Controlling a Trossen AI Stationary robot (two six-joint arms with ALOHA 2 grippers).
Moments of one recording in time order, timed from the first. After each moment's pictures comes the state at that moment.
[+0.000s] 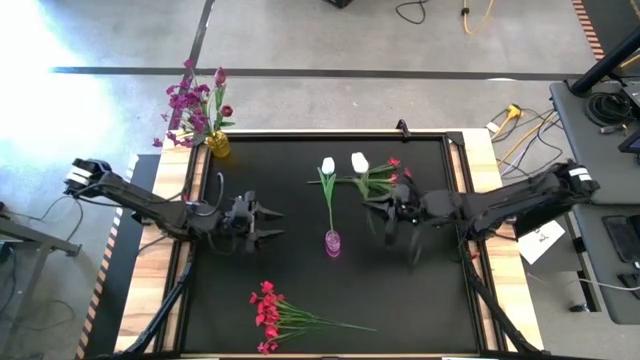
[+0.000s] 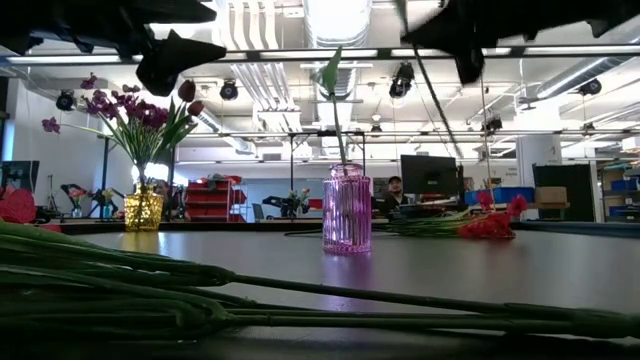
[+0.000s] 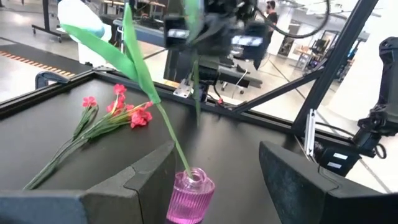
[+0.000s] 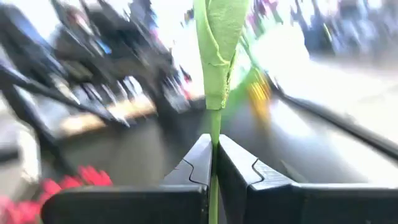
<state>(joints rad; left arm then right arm) -0.33 0.93 0.37 0.48 -0.41 -0.32 0.15 1.08 0.54 0.40 0.38 0.25</state>
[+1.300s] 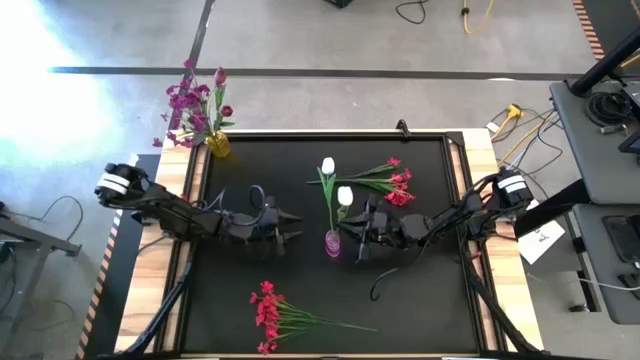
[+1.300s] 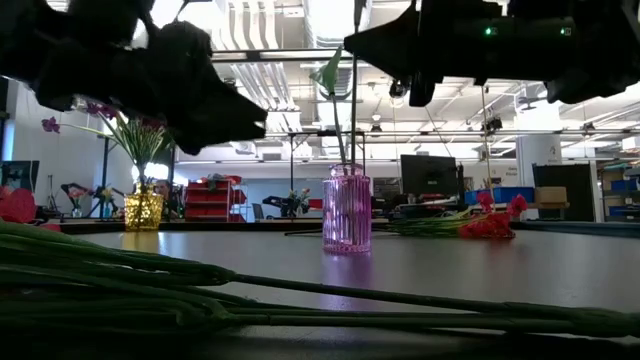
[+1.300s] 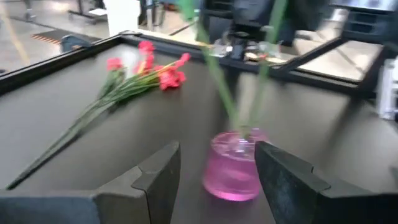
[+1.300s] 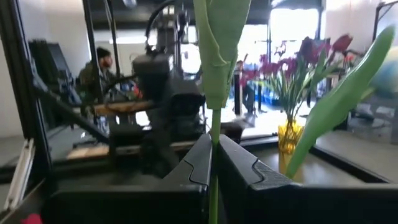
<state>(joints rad) -0.23 1.43 0.37 0.83 -0.42 -0.27 0.24 1.74 0.55 1.39 0.42 -0.03</state>
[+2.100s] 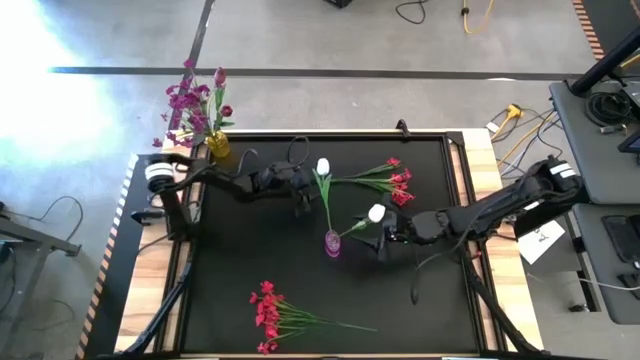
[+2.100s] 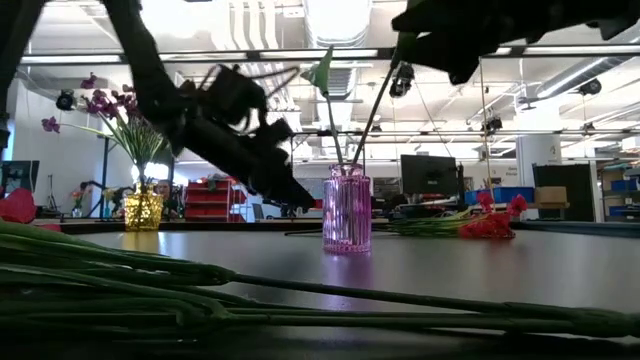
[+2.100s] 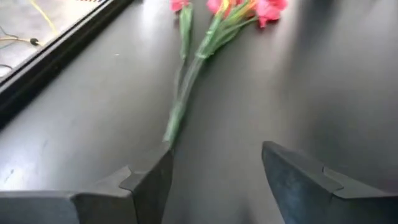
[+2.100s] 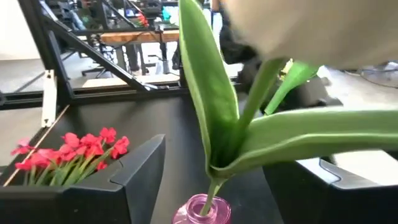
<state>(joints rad) 0.32 1.79 0.67 0.62 0.03 0.09 0.30 1.28 0.55 0.55 0.42 0.10</state>
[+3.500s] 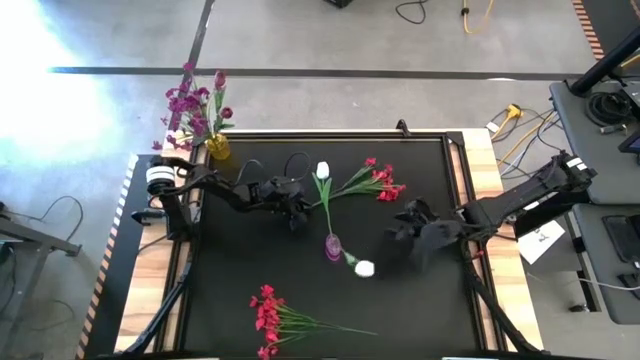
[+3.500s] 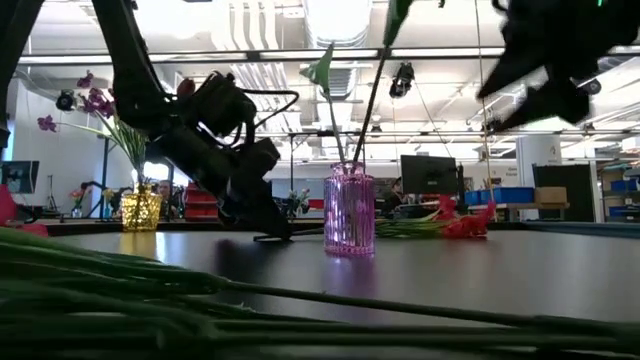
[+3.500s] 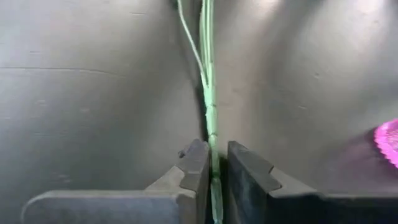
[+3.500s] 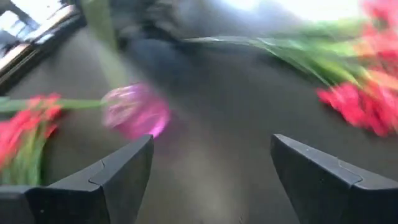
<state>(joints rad) 0.24 1.80 0.59 0.54 0.07 -0.27 0.40 1.00 0.62 -0.44 0.57 1.00</state>
